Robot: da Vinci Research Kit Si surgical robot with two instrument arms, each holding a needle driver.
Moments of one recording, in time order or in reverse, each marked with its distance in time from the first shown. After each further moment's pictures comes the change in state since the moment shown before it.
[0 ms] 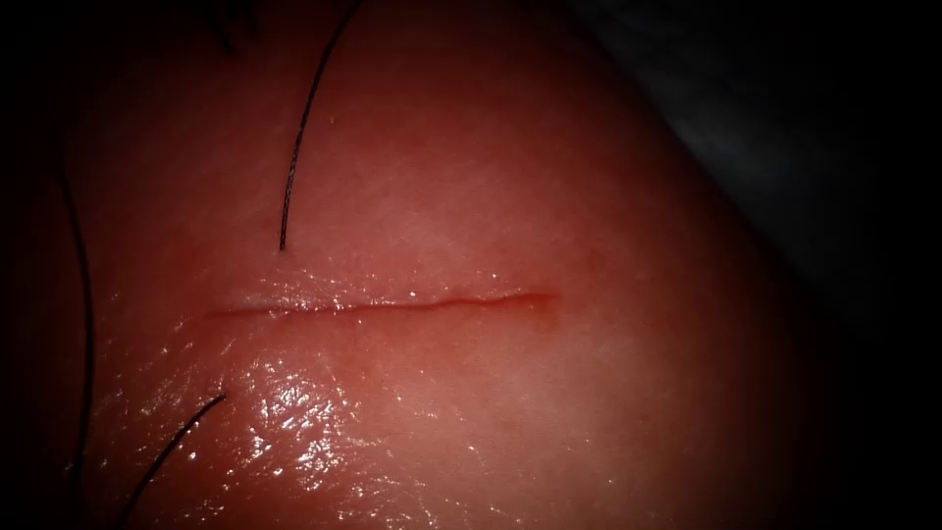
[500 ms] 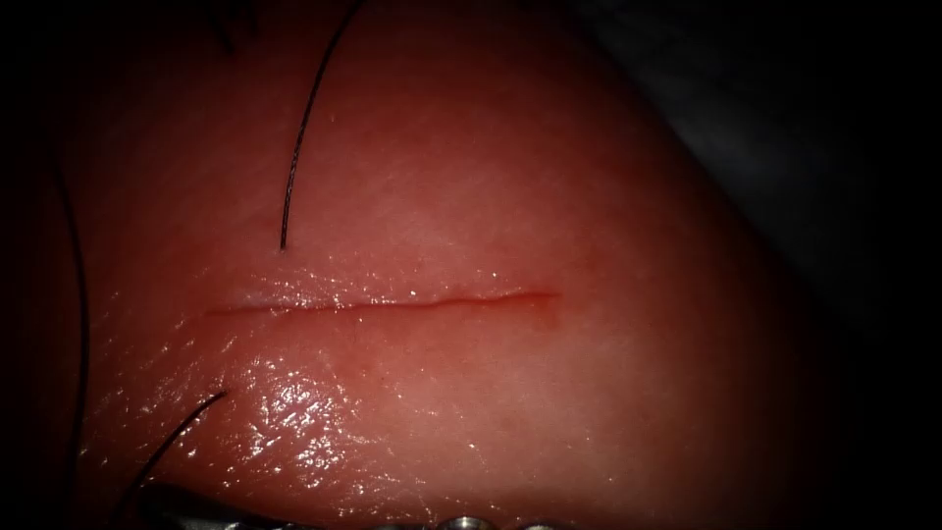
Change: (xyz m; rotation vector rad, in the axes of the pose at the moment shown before) right arm -0.008 0.007 0.003 -0.047 -0.097 -0.021; left arm 0.000 0.000 0.000 -0.001 0.002 -0.001
